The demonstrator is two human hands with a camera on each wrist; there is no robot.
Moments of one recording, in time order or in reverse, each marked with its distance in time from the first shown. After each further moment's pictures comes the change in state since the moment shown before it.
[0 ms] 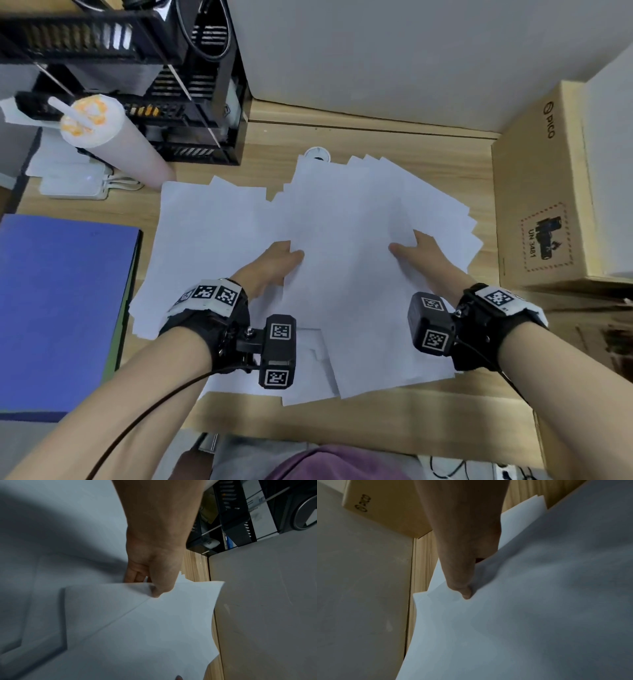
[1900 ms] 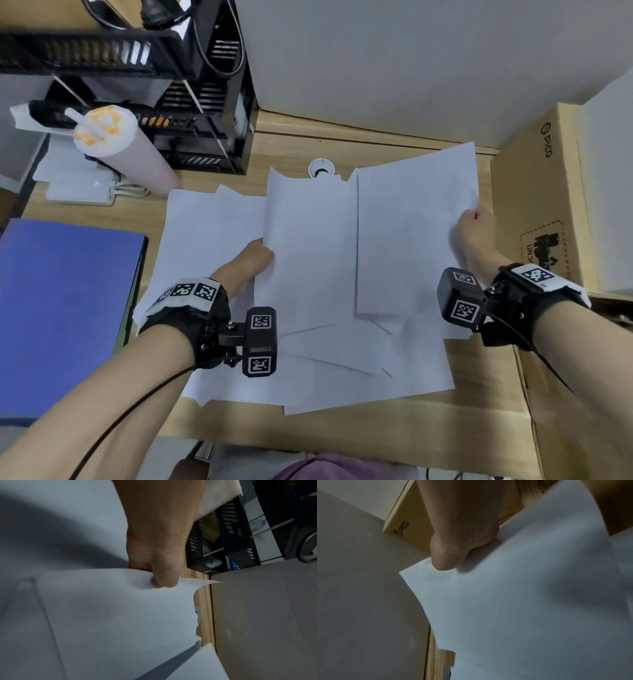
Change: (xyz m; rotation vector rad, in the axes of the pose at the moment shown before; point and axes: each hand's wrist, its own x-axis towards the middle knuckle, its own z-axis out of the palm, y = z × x) left_hand 0.004 -0.005 -0.038 -0.150 0.154 -0.036; right_hand 0.039 -0.031 -0.055 -0.112 0.629 -0.033
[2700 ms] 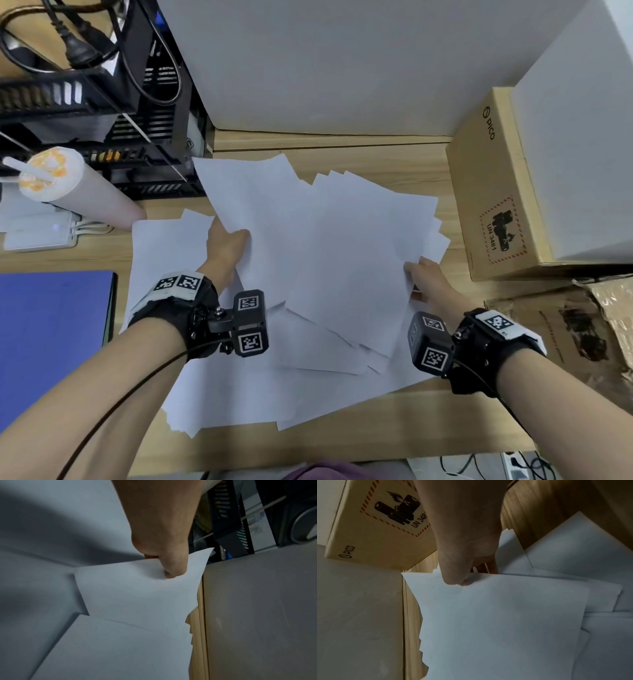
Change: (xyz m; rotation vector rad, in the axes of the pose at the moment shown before) left_hand 0.014 0.043 0.007 -0.168 0.308 0.258; right_hand -0.066 0.053 -0.007 0.212 -0.371 0.355
